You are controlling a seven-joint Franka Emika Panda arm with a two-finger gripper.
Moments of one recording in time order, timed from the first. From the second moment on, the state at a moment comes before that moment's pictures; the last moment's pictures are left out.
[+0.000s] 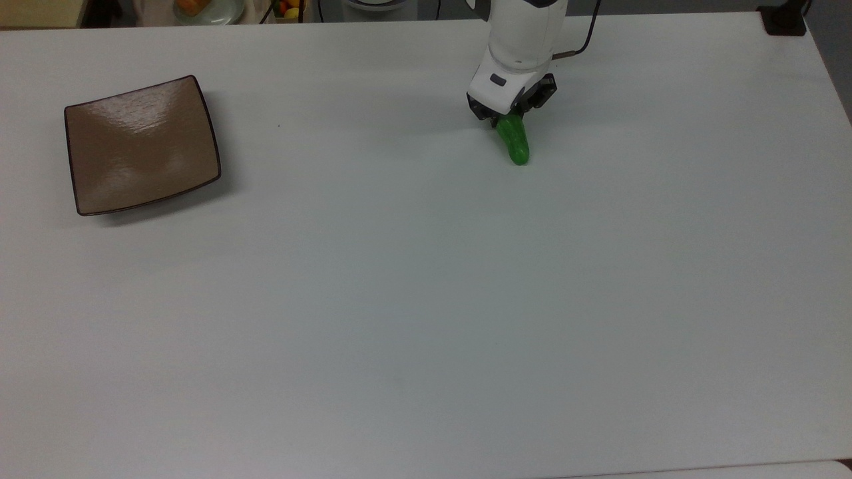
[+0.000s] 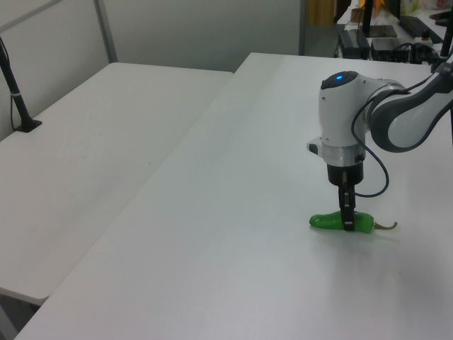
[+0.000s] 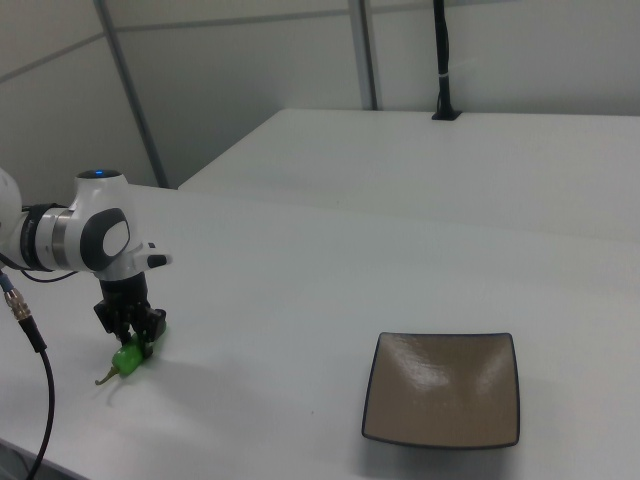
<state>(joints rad) 0.27 0.18 0.25 -2.16 0.07 2.22 0.19</state>
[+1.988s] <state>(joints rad) -0.05 0.09 -0.12 -1.71 0.06 1.67 -0.58</state>
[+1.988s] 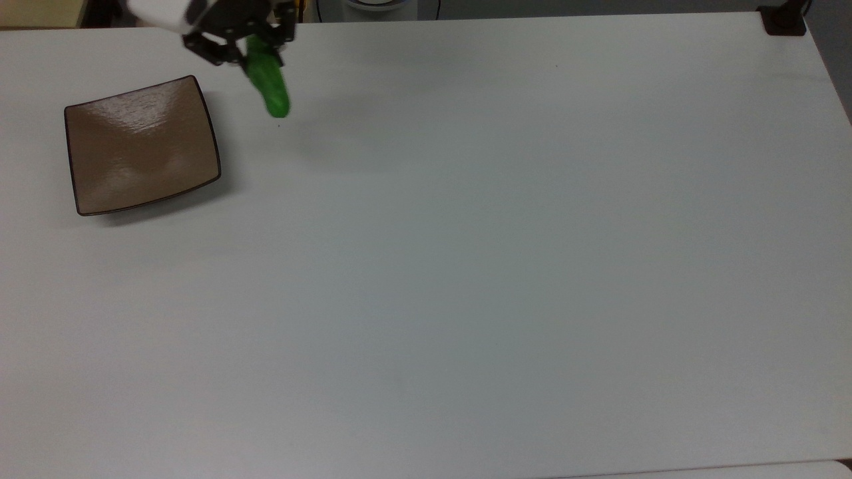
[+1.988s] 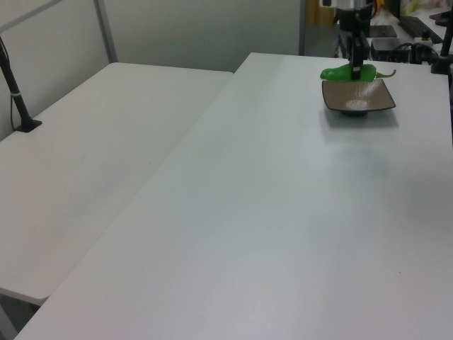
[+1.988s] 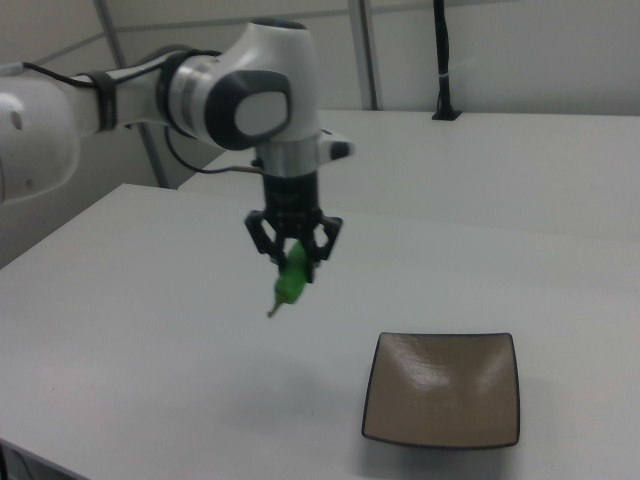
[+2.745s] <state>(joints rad) -0.26 0.29 -0.13 -1.71 0.07 2.00 -0.87</state>
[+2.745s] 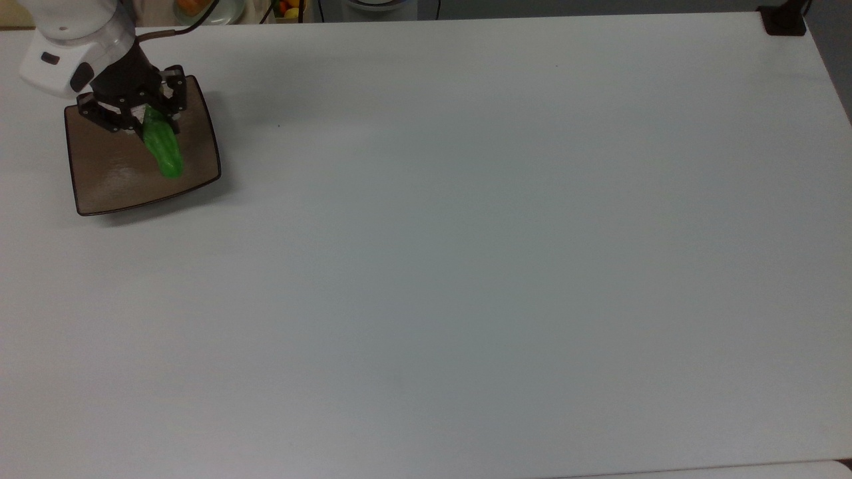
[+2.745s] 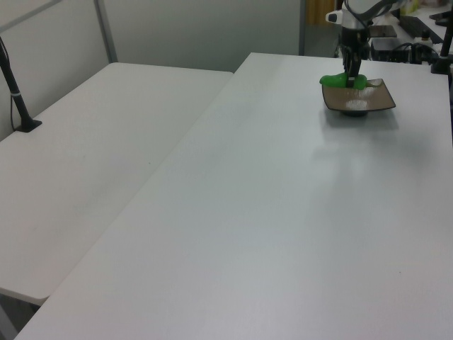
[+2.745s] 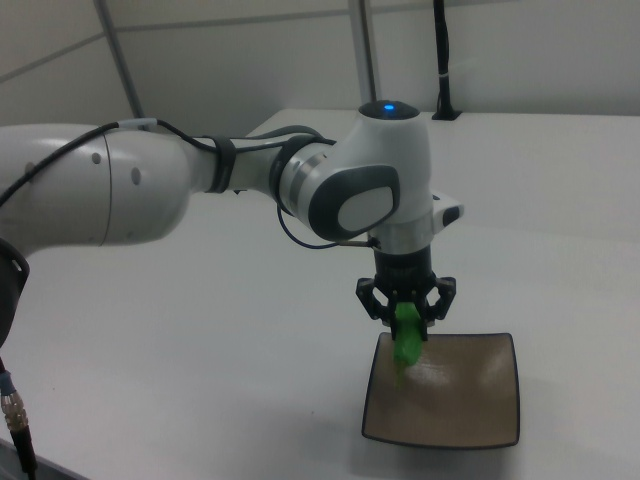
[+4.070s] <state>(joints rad) -0.33 0.41 -0.13 -1.72 0.07 2.10 -0.93</state>
